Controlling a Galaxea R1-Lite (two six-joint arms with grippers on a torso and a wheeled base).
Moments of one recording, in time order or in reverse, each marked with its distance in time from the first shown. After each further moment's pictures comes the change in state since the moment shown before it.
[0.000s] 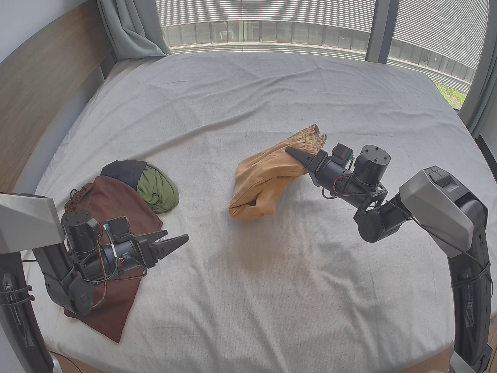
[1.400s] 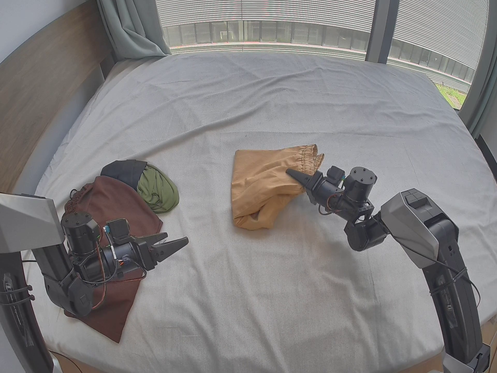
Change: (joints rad) left arm 0.005 0.003 0.011 -0.001 -0.016 0.006; right arm -0.050 0.260 -0.253 0.055 0.040 0.079
